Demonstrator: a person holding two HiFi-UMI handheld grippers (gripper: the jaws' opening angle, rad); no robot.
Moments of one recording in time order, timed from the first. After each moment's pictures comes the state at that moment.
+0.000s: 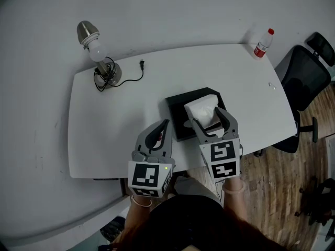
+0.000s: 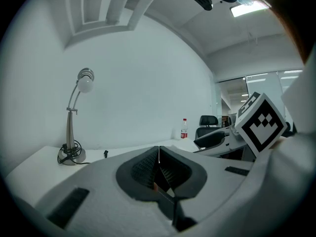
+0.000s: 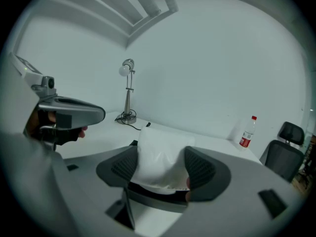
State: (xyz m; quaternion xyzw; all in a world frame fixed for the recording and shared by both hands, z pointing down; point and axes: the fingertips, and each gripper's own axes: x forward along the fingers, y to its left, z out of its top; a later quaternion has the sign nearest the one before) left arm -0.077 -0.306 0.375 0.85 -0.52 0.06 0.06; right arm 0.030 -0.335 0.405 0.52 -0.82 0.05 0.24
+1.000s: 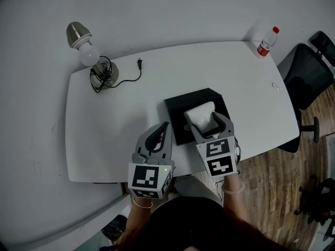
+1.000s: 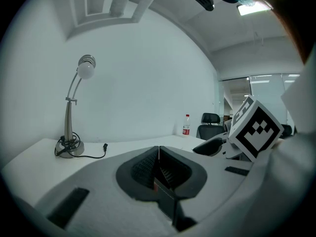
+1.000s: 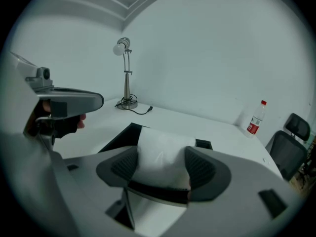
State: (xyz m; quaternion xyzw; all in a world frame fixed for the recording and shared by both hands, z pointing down) left arm -0.078 -0.326 0.400 0.84 -0.53 0.07 0.09; right arm 0.028 -0.349 0.456 0.49 -0.81 0.11 0.30
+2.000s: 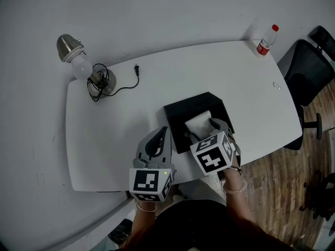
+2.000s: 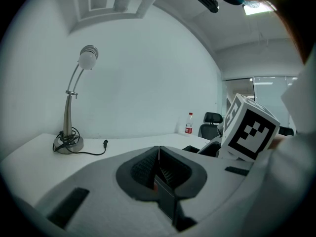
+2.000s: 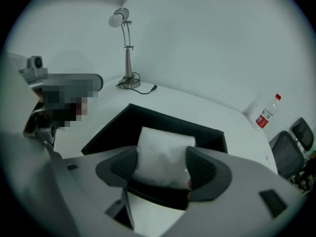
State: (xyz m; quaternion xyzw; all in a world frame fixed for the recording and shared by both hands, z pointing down) left arm -0.082 -0.343 0.413 0.84 -0.53 0.07 0.11; right arm 0.023 -0.356 0.491 0.43 -0.78 0.15 0.42
